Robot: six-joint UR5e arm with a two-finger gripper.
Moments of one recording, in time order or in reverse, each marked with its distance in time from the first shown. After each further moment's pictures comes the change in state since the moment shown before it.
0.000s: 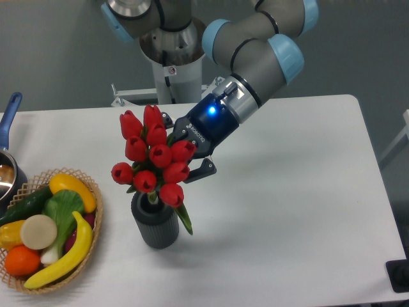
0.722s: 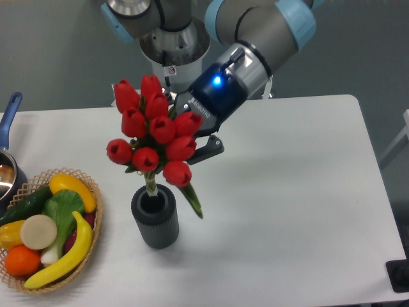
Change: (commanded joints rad) arm 0.050 0.029 0.141 -0.002 0.005 -0.166
